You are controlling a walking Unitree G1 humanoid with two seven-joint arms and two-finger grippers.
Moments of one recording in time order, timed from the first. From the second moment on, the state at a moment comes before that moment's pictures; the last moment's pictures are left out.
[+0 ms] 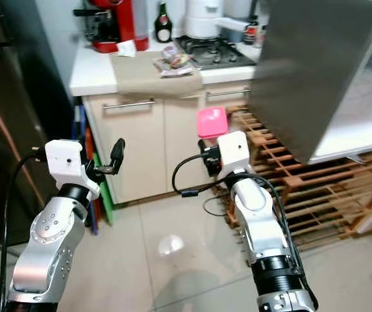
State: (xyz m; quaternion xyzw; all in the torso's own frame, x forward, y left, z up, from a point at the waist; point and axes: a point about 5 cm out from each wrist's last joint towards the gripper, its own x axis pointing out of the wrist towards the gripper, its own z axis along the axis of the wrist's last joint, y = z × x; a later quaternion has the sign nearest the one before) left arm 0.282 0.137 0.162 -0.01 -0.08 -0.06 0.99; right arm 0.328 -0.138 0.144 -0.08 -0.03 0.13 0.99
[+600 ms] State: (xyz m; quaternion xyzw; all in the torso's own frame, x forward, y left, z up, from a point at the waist) left arm 0.289 0.149 0.157 0.00 -0.07 -0.03 1.00; right arm 0.327 -0.121 0.140 -0.07 -0.03 0.16 0.98
